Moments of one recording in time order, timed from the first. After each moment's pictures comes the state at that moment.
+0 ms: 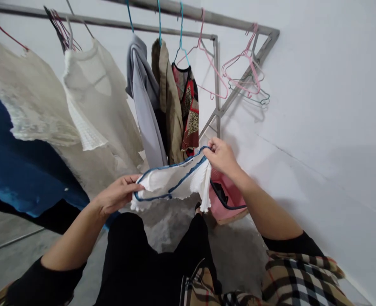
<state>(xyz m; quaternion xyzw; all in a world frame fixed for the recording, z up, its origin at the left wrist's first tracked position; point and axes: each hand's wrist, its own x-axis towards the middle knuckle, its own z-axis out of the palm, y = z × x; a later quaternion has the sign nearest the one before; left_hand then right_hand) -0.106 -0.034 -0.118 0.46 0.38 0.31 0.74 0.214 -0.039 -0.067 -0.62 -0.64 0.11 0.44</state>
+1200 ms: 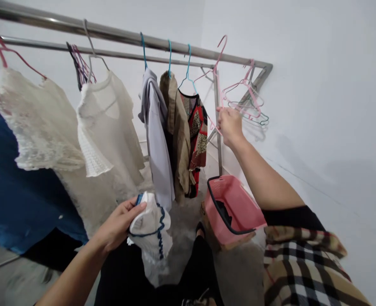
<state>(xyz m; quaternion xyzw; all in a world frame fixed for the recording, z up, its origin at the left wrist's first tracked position) -0.099 -0.041 -0.115 0.42 0.40 0.38 0.72 0.220 0.077 0.043 -0.50 -0.49 0.17 0.69</state>
